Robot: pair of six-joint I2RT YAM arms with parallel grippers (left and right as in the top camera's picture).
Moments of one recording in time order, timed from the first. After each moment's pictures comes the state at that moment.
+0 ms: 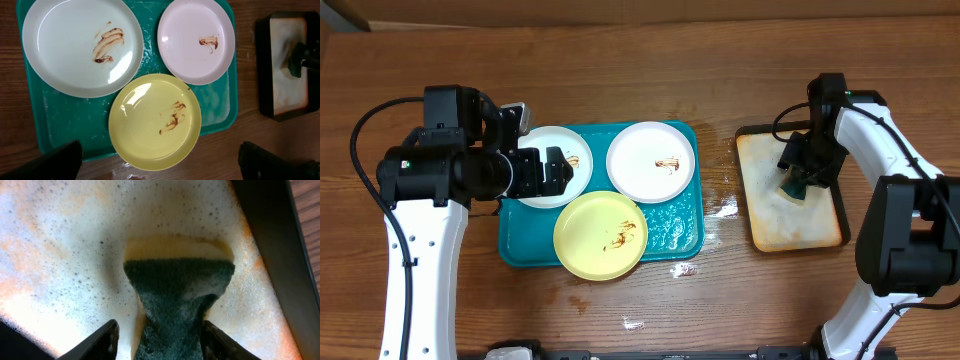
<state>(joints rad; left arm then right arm) 0.04 1.35 1.44 -1.28 0.35 -0.05 -0.03 1.97 1.41 -1.03 -0.02 0.46</state>
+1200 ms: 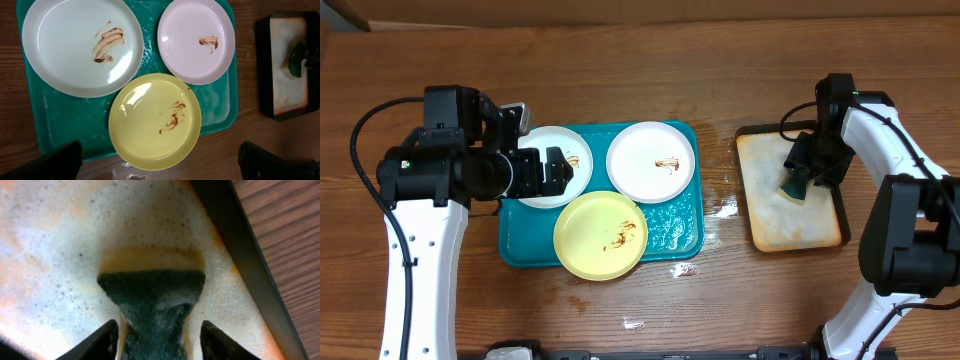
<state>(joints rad) 0.04 1.35 1.44 -1.28 0.35 -0.05 -0.06 1.97 1.41 -1.03 -0.01 0.46</state>
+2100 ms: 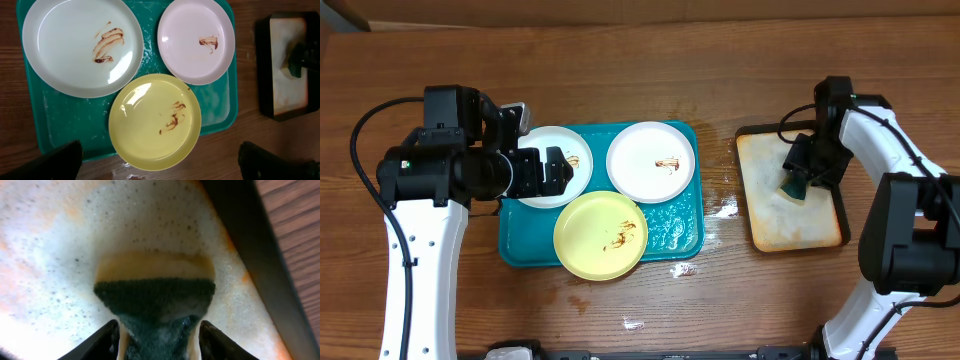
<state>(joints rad) 0.04 1.35 1.44 -1.28 0.35 -0.05 -0.05 1.98 1.37 -0.98 -0.02 0.46</state>
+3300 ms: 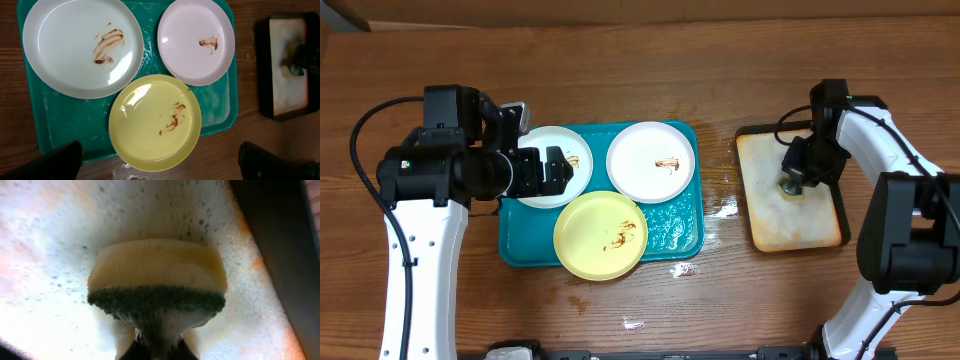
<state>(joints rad) 0.04 1.35 1.44 -1.28 0.35 -0.05 -0.04 1.98 1.39 -1.01 -0.04 0.47</state>
